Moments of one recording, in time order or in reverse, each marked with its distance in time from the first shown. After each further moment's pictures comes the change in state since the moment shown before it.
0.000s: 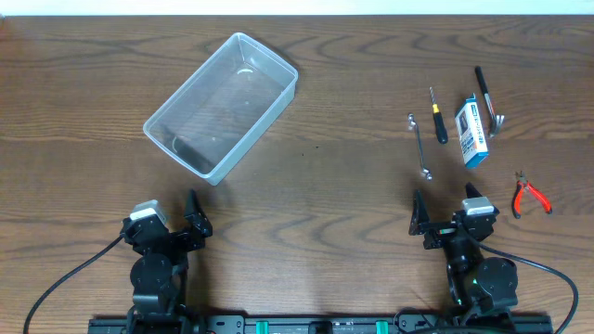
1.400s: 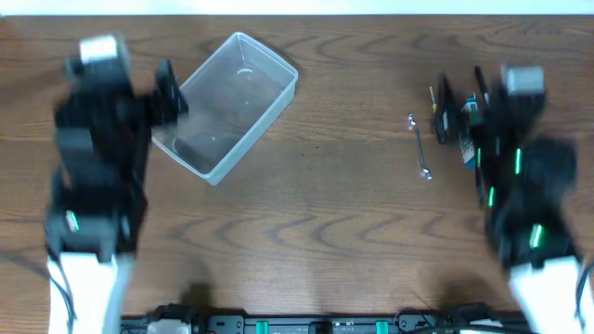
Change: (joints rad) left arm 0.000 1.137 1.294 -0.213 0.039 0.163; right arm -0.001 1.072 1.081 -0.034 0.035 -0.065
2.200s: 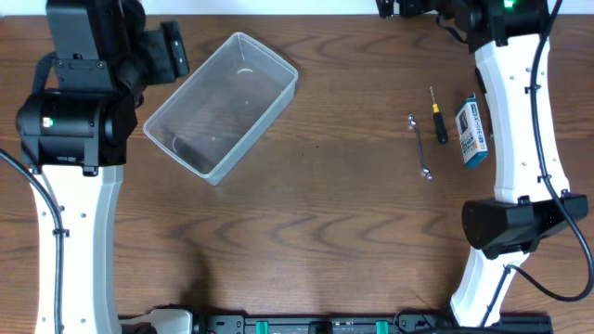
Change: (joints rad) left arm 0.000 0.316 0.462 -0.476 0.013 0.031; right arm 0.003 0.978 1.309 -0.830 -0.324 -0.020
